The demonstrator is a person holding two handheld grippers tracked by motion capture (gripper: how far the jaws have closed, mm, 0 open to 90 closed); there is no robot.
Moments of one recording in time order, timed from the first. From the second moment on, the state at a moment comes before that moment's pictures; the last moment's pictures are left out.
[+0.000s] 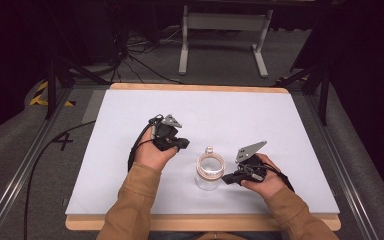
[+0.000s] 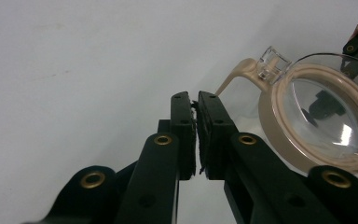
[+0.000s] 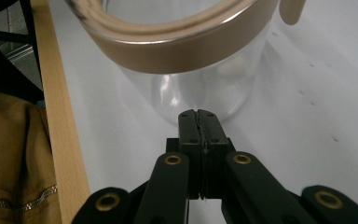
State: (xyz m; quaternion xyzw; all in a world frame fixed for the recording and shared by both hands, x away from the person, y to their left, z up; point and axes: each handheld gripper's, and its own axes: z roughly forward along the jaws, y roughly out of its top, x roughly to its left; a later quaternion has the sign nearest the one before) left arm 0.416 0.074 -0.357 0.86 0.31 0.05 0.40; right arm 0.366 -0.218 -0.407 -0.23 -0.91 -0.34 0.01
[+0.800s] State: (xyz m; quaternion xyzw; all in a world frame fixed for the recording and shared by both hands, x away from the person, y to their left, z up) left arm 0.412 0.096 -0.356 0.87 0.31 0.04 0.39; right arm 0.373 -0.257 -0.363 -0.25 -0.89 -0.39 -0.03
